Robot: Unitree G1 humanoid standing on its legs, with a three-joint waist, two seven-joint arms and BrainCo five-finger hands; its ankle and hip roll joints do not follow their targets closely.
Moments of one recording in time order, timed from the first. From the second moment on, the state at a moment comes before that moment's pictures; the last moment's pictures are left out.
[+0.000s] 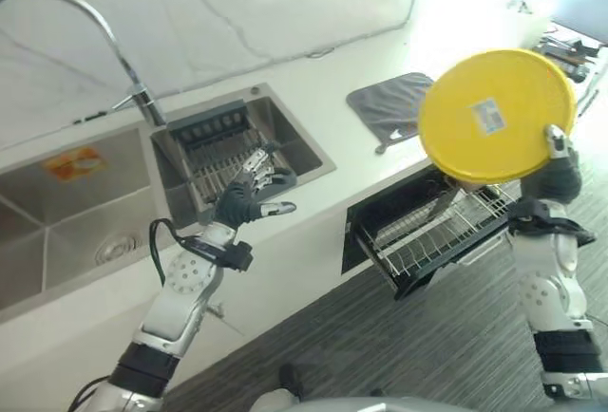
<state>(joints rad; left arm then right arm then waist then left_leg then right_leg) -0.07 0.53 -0.18 -0.11 -0.37 -0.19 -0.07 -0.16 -0.44 -0.10 -0.06 0.96 -0.26 -0.23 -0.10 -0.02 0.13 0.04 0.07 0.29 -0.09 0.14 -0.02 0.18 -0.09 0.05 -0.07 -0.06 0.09</state>
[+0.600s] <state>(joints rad) -0.04 0.47 -0.20 -0.07 -0.37 -0.20 -0.07 -0.12 -0.39 0.02 -0.08 1.00 -0.20 -0.19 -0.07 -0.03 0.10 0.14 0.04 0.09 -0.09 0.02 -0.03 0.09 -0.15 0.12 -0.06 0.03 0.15</state>
